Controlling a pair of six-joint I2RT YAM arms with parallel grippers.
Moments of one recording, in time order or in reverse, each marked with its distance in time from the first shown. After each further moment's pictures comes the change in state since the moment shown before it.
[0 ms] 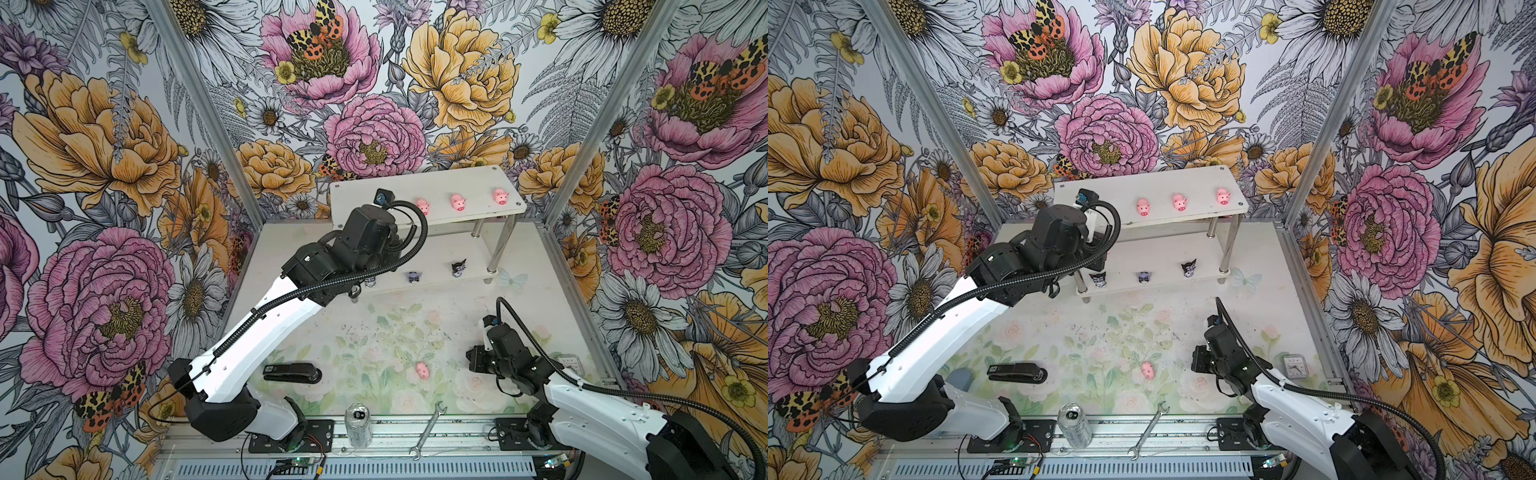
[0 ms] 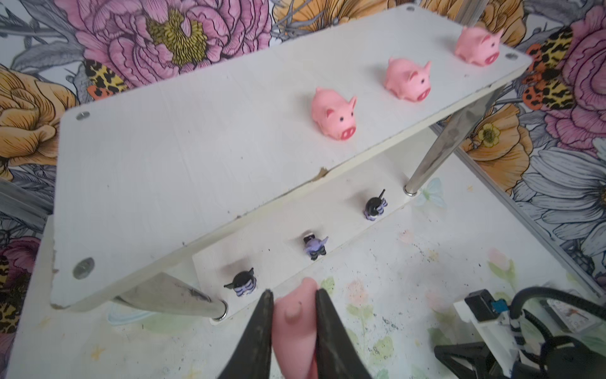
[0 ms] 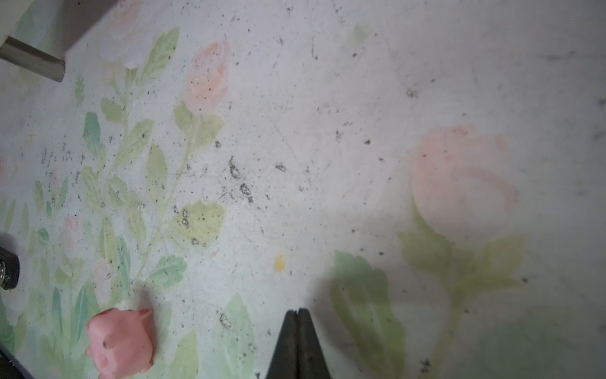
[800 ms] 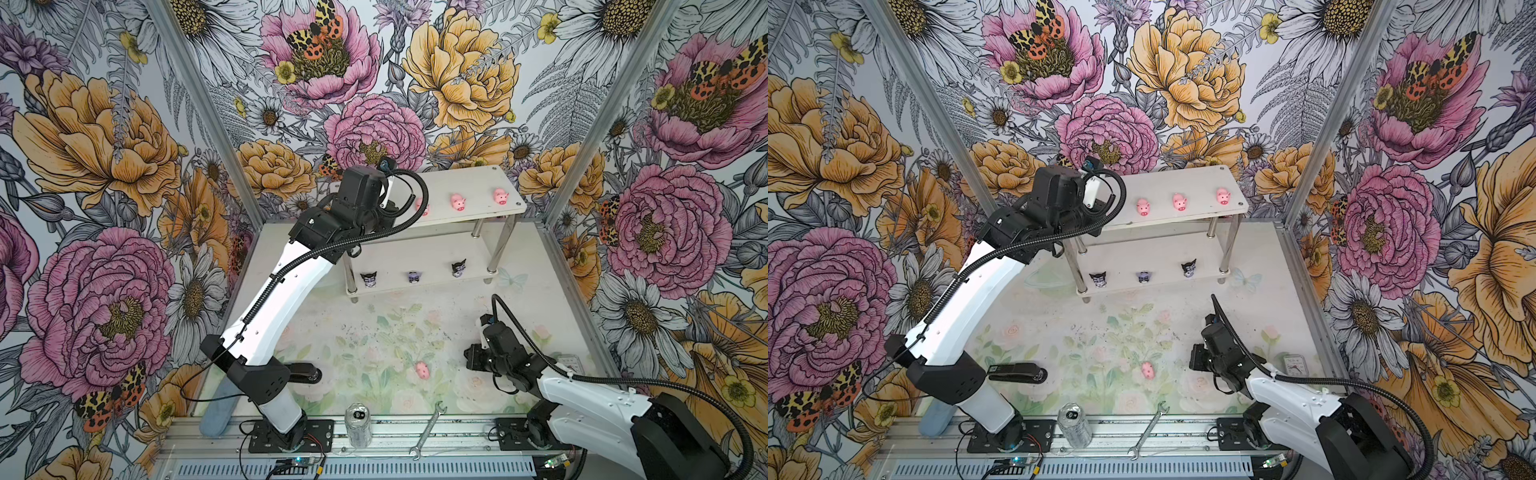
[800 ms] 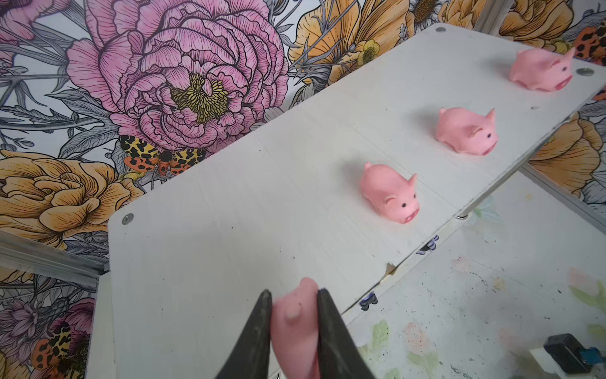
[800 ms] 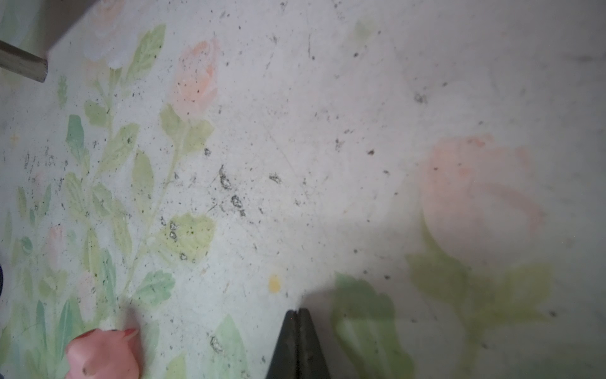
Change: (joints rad) left arm 0.196 0.221 0.260 -0.010 0.138 0.224; right arm -0.003 0.096 0.001 0.087 0.006 0.000
